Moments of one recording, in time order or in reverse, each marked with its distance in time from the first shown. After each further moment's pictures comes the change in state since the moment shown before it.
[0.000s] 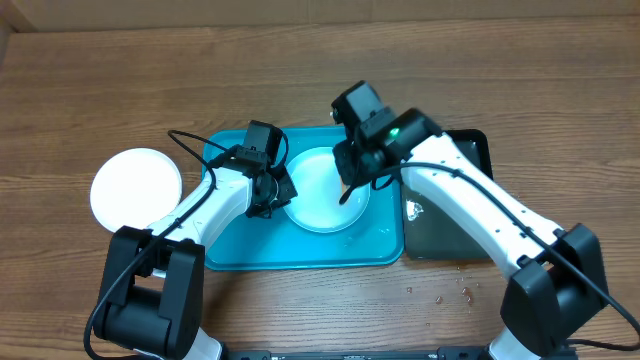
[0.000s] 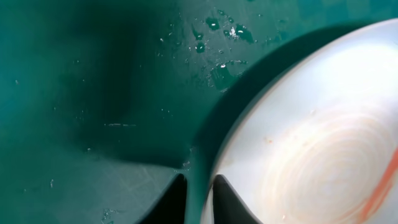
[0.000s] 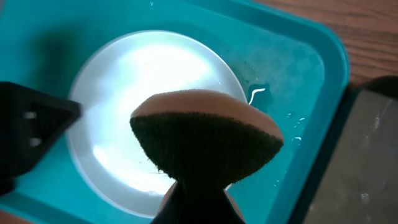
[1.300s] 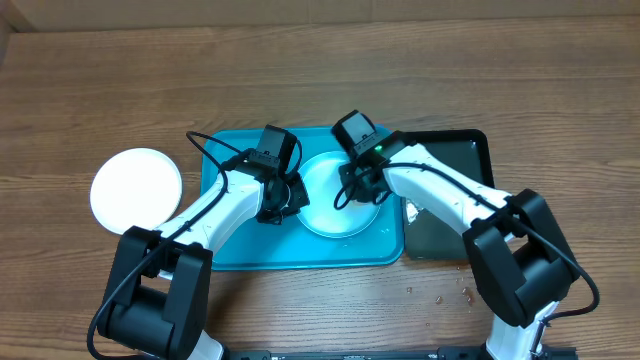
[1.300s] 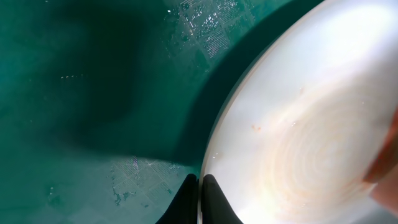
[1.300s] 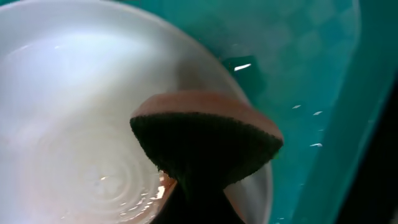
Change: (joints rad) left arm -0.065 0.000 0.000 -0.027 0.066 0.019; right arm -0.037 0.142 -0.151 0.175 0.051 0.048
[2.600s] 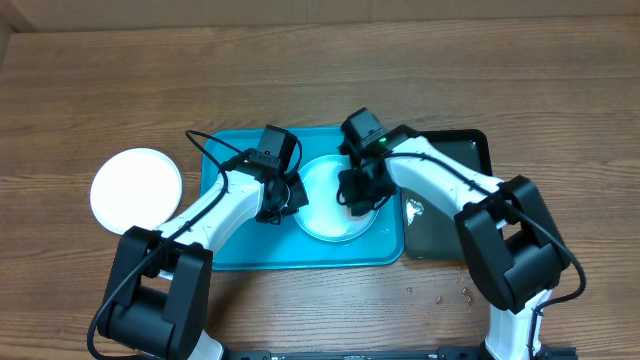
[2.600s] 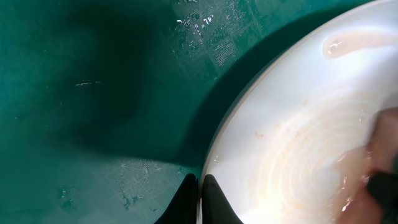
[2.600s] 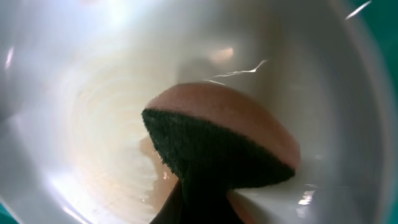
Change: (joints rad) left arm -0.004 0.000 0.000 0.003 -0.031 0.000; right arm -0.016 0.073 0.022 -0.057 -0.297 -0.048
